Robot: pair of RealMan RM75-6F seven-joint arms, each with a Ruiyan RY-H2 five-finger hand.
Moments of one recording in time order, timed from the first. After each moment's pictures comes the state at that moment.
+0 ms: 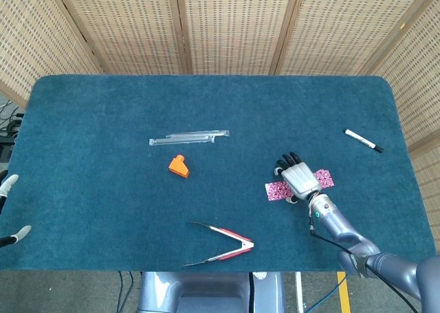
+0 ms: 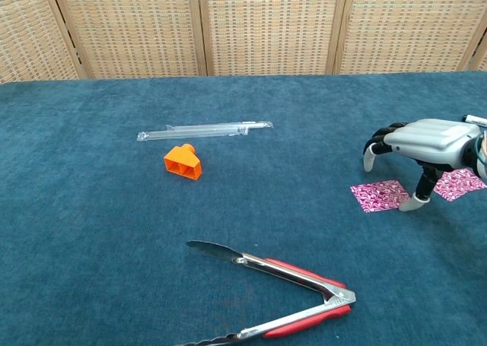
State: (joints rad) left arm -0.05 -0.98 -0.02 -1.68 1.50 1.49 -0.02; right arm 0.73 -1.54 0.06 -1.13 -1.31 0.79 -0.19
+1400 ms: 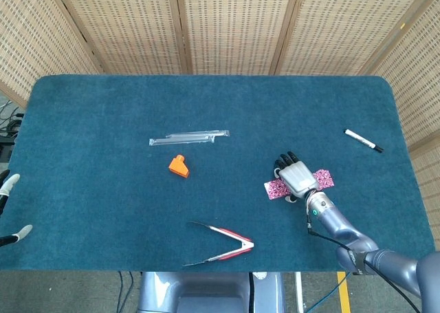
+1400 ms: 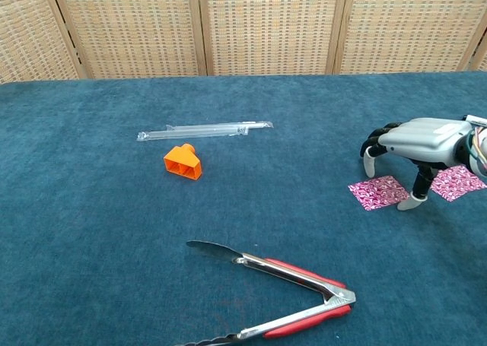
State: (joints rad) left arm -0.05 -0.99 -0.02 -1.66 1.49 1.48 -0.03; right arm 0.75 -1.53 0.07 -1.15 -1.27 0.74 -0.26
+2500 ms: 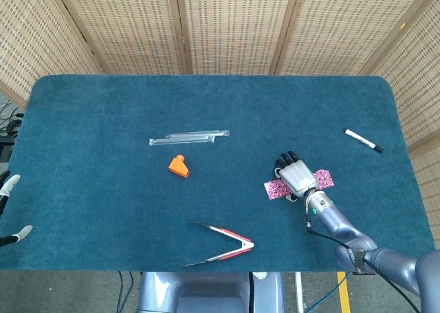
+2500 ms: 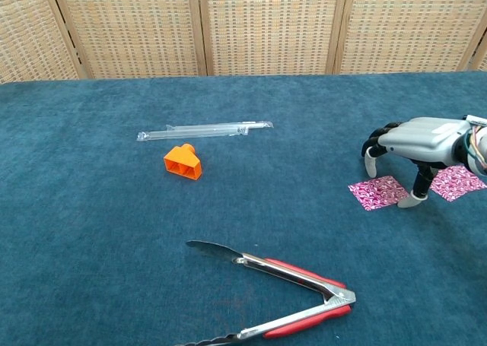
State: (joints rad) left arm -0.06 -1.00 -0.02 -1.65 1.49 1.47 -0.03; right arm 0.76 -1.53 0.07 -1.16 -1.23 0.72 -0.31
